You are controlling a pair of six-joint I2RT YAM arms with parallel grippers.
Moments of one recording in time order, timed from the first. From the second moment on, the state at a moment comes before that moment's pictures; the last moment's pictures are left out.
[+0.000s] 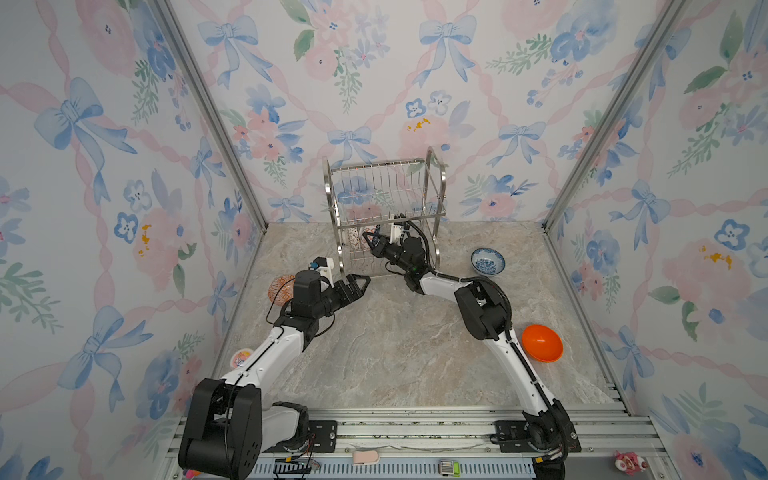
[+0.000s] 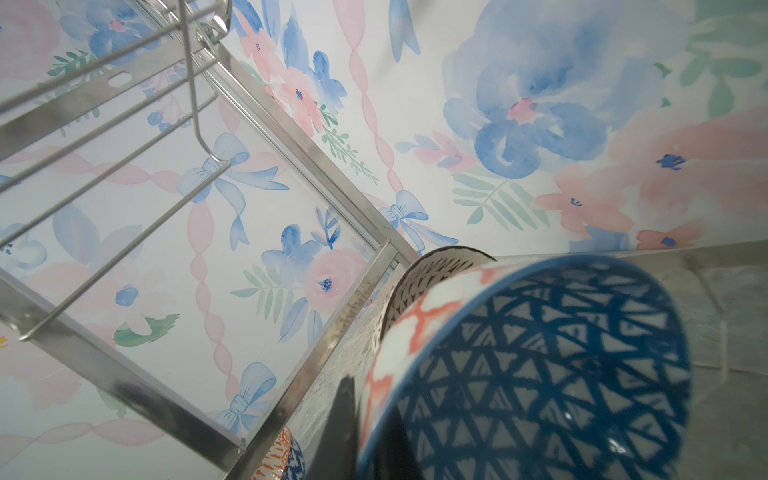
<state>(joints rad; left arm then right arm) -0.18 1.22 0.63 0.16 0.47 -0.76 0.62 2.64 1.99 0.80 -0.31 0.81</state>
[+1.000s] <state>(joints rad) -0.18 1.31 0.67 0.28 0.38 -0.83 0.59 2.77 2.22 0.70 -0.37 0.75</state>
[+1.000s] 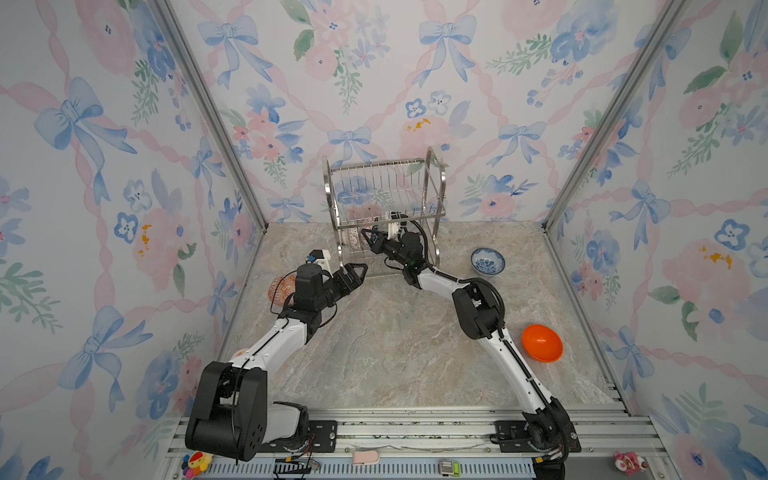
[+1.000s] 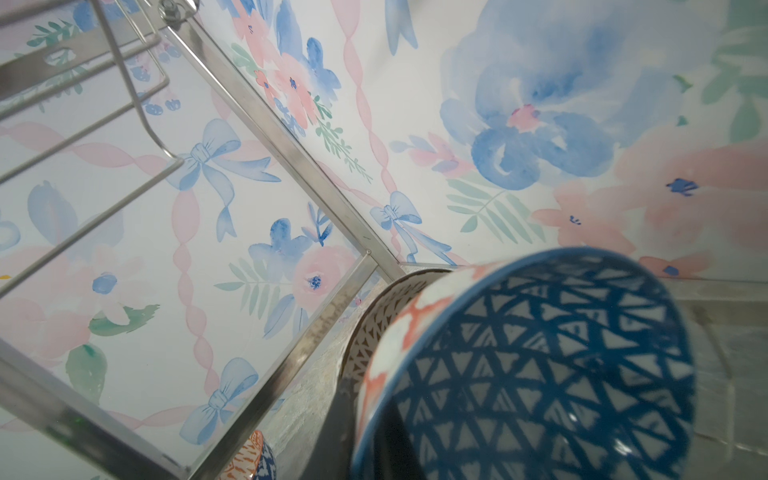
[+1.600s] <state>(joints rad) -0.18 1.34 0.68 0.29 0.37 -0.83 0.57 2.80 2.26 0.67 -0.41 0.76</state>
